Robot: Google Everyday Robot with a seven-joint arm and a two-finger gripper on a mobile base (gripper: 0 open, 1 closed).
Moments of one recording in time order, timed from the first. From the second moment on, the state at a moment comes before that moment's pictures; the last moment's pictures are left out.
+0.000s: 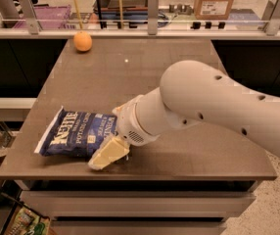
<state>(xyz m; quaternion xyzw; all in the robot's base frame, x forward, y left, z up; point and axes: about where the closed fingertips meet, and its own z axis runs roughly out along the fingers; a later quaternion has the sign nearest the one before) 0.448 0.077 0.822 -0.57 0.73 0.21 0.32</state>
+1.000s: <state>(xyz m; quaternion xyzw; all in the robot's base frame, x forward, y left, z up) 0.446 0.080 0.824 -0.57 0.73 0.21 0.32</state>
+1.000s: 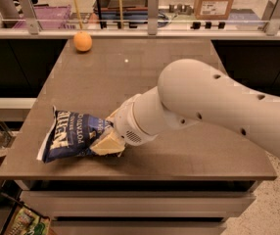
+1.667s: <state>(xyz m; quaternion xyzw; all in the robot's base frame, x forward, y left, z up) 0.445 0.080 0.825 -0.57 0.73 0.21 0.32</state>
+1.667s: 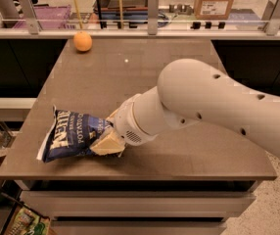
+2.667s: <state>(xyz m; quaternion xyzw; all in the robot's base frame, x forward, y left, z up) 0.466 0.070 0.838 -0.55 0.74 0.19 0.32</state>
